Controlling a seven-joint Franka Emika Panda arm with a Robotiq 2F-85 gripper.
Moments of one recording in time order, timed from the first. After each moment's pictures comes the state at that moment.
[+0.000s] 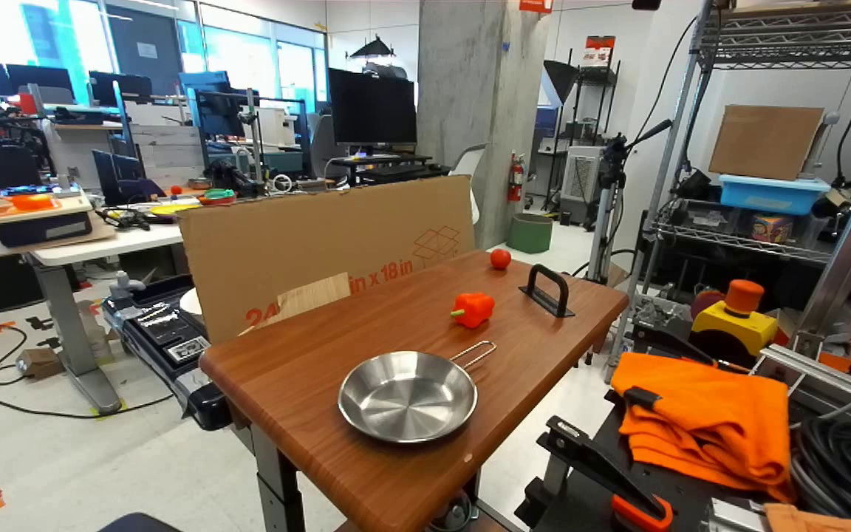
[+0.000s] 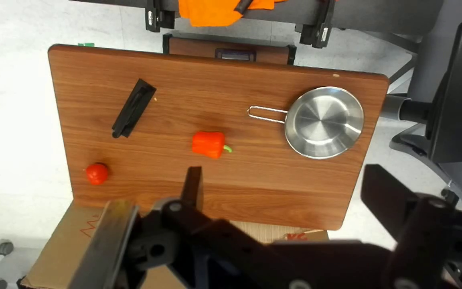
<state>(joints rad) 0.06 -0.60 0.08 -2.52 -0.03 2.04 -0.01</state>
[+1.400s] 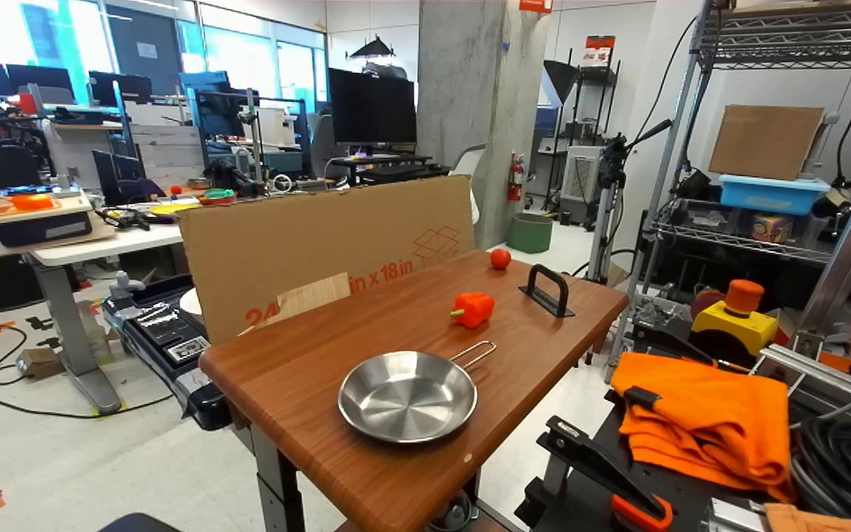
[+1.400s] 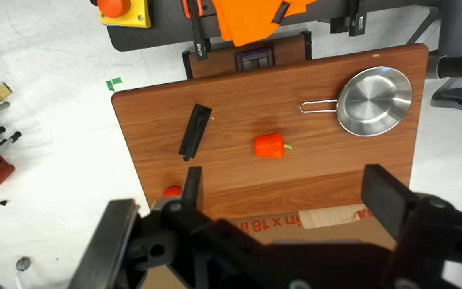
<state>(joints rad) -0.06 -0.73 -0.05 -2.52 -0.06 1.93 0.02</state>
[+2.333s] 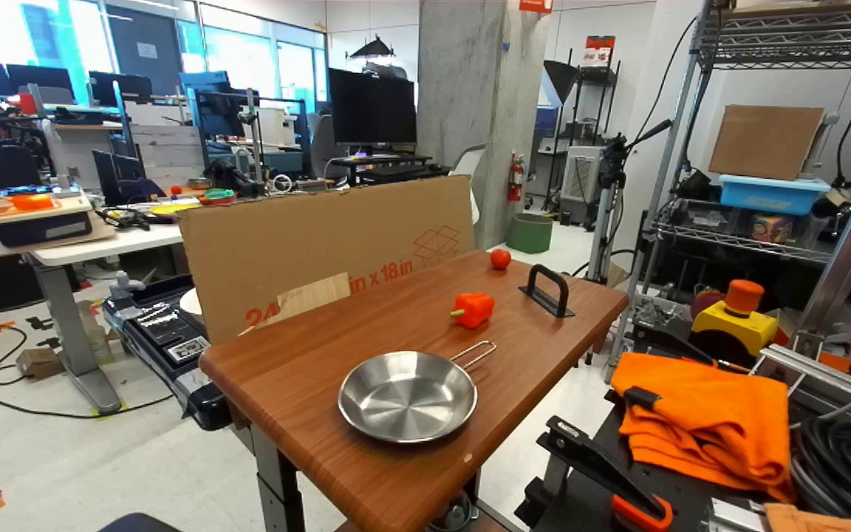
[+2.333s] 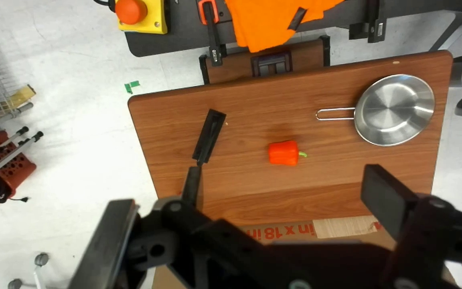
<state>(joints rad) -0.08 -0.73 -0.01 -2.53 -0.10 1.93 0.05</state>
